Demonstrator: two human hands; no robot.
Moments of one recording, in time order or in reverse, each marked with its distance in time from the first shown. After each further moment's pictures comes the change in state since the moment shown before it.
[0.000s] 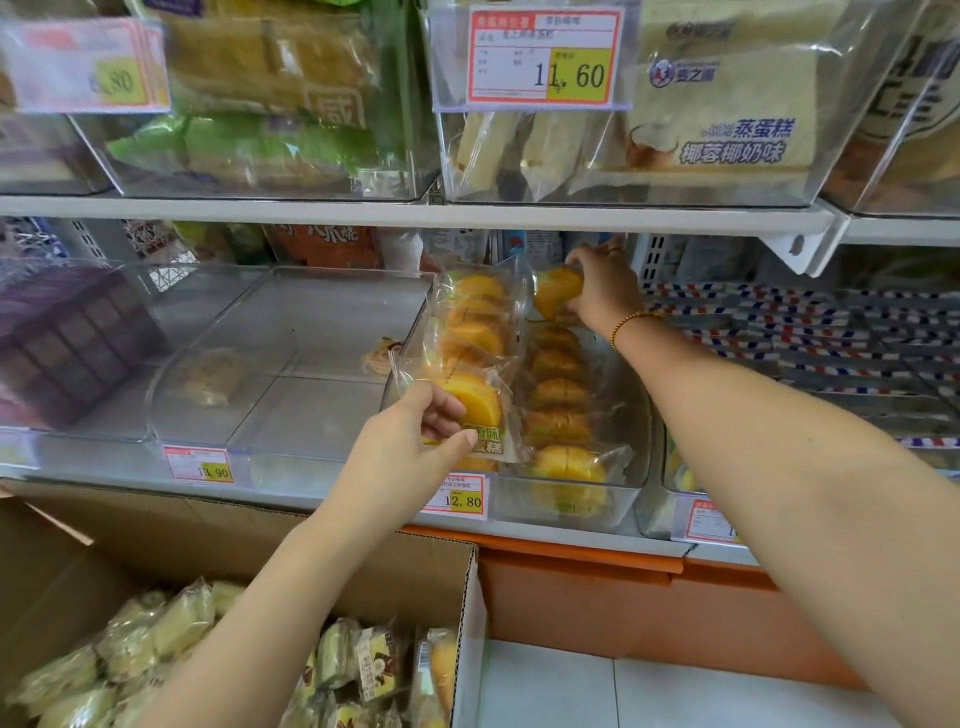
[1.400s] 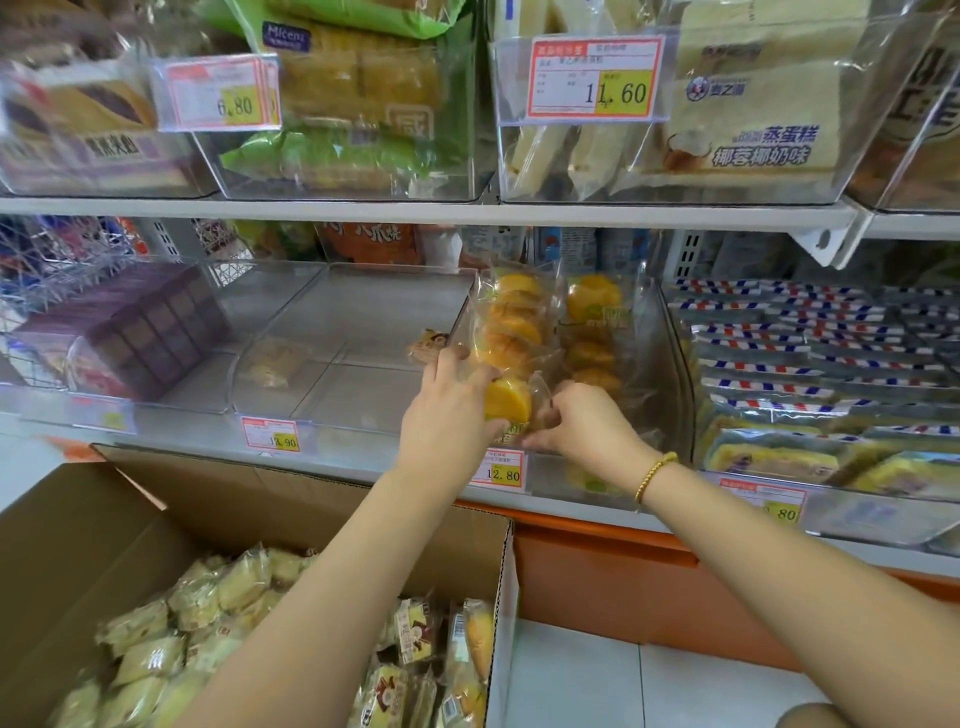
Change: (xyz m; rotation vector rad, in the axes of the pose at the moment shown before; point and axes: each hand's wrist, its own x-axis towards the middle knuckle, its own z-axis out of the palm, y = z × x) left_hand 0.002 -0.003 0.006 0.529 0.100 0.085; right_hand -0.168 -0.074 -0.010 0.205 -0.452 -0.033
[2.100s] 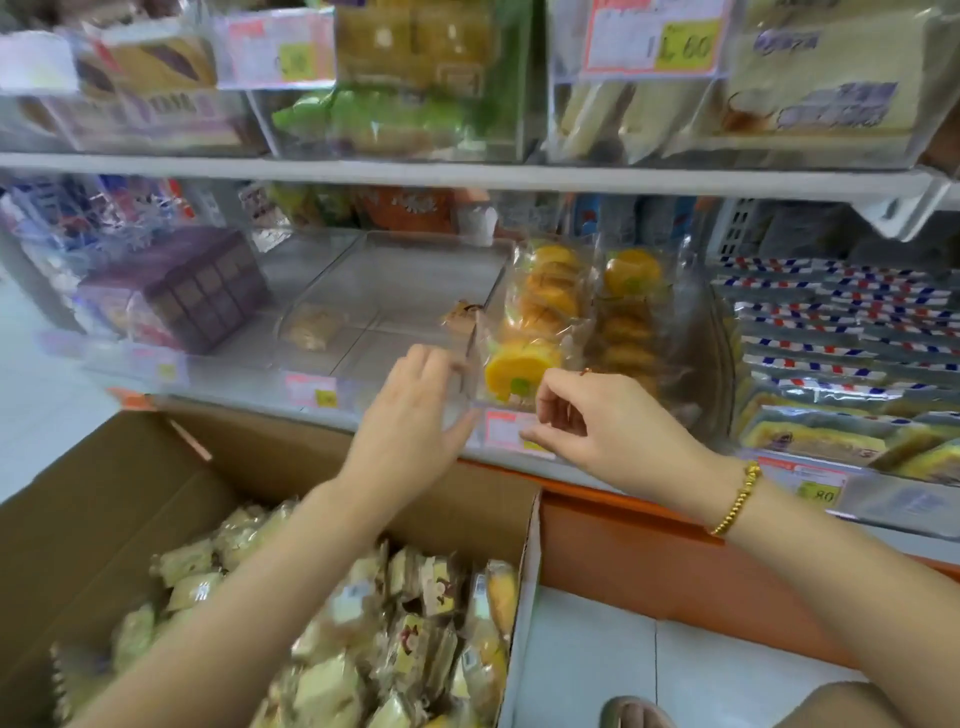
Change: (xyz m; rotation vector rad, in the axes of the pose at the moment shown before) left_hand -0.056 -0.047 -0.030 -0.126 0.082 0.077; right_hand -0.058 -0.028 -0.013 -0.057 0.062 -0.532
